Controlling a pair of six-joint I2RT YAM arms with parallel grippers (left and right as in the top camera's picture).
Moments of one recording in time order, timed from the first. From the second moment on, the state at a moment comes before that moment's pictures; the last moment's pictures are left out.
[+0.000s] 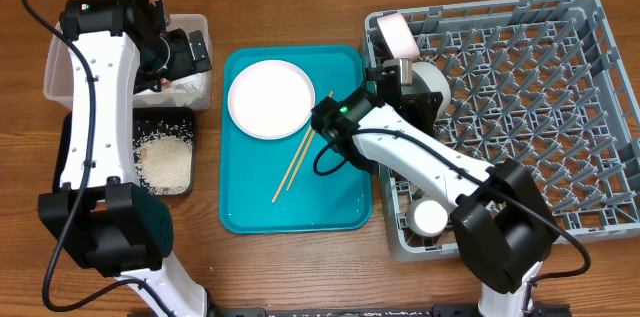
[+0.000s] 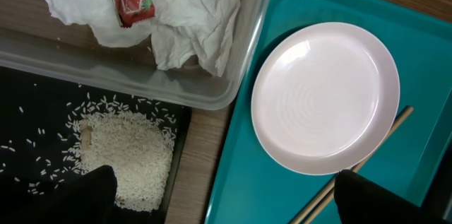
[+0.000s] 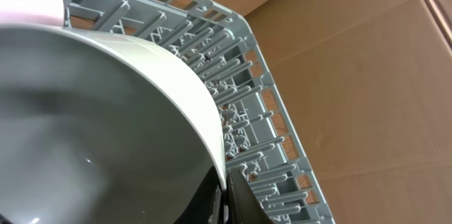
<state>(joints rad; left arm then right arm) 0.11 1.92 1.93 -1.31 0.07 -0.21 0.73 1.97 1.51 -1.45 1.30 0.98</state>
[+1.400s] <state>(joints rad) 0.11 1.92 1.93 -1.31 0.07 -0.21 0.75 1.97 1.79 -1.41 0.68 0.92</state>
